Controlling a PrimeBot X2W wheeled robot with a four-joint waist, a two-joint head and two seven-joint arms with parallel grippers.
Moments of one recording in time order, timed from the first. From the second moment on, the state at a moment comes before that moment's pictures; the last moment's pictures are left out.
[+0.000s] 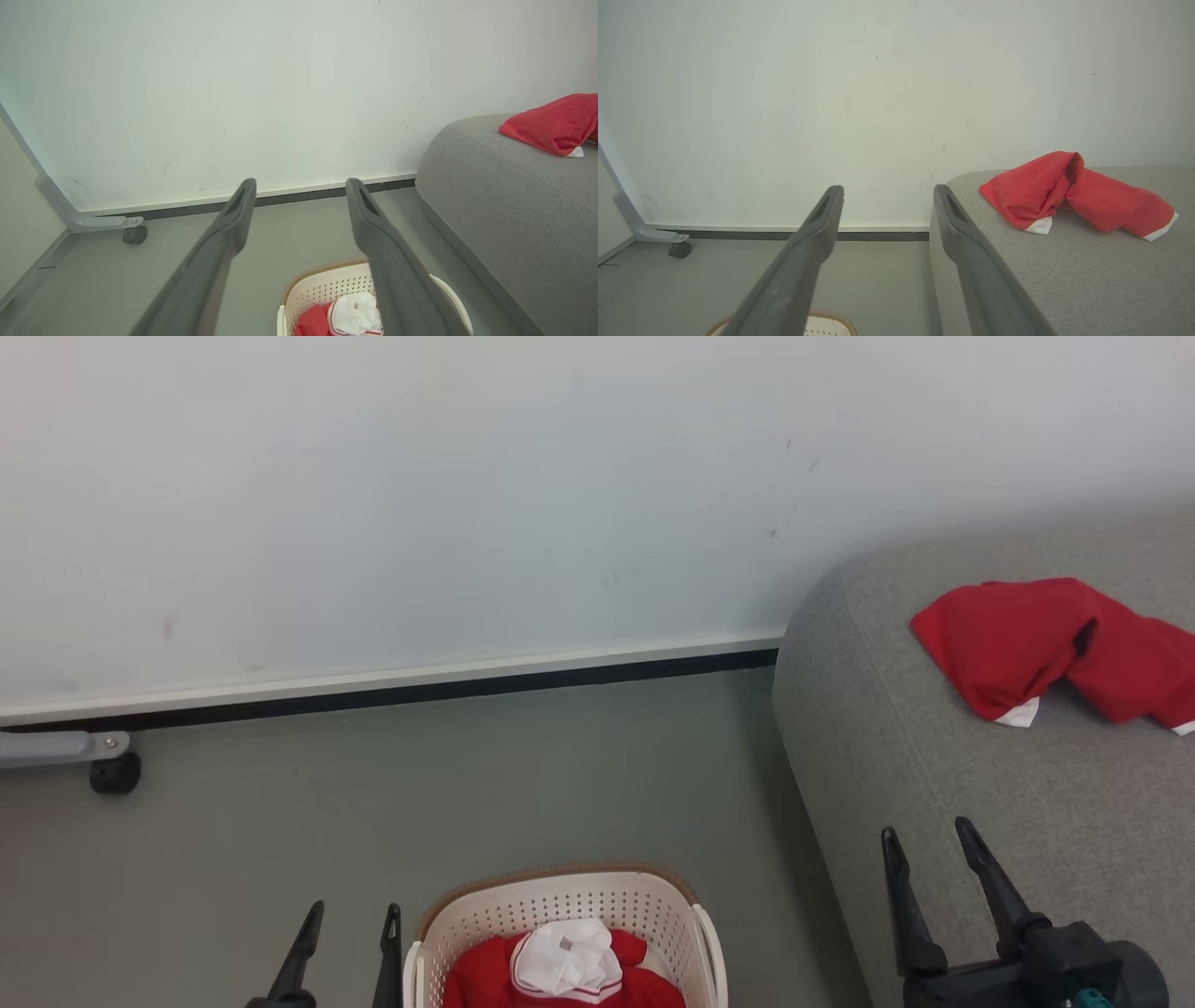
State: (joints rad) left arm 0.10 0.13 -0.19 0.14 -0.22 0.08 -0.24; right arm 0.01 -0.13 0.21 0.09 0.17 -0.05 -0.26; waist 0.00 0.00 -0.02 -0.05
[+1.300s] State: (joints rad) left arm -0.40 0.08 -0.39 0.61 -0.05 0.04 -0.04; right arm -0.41 -0.12 0.20 -0.01 0.15 -0.04 -0.21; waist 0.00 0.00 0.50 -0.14
